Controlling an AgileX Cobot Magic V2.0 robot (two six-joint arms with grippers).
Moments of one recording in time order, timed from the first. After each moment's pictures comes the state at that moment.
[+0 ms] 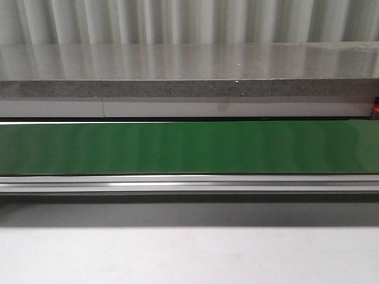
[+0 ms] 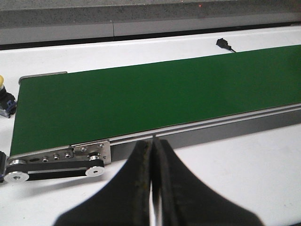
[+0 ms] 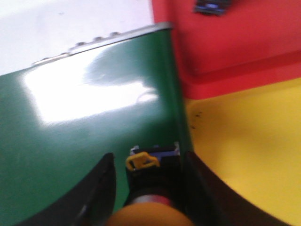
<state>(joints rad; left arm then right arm) -0.19 0.28 -0.59 -0.16 0.85 0.07 -0.35 1.58 -1.24 0.14 0.95 -0.01</state>
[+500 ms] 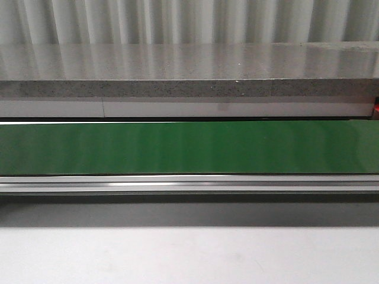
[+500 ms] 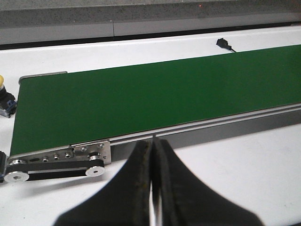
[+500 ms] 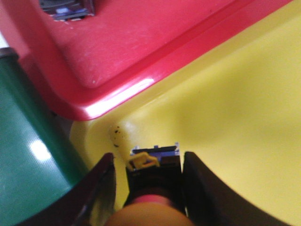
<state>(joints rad) -0.19 0.28 -0.59 -0.16 0.85 0.07 -0.55 1.68 -1.17 0.13 0.83 0.07</state>
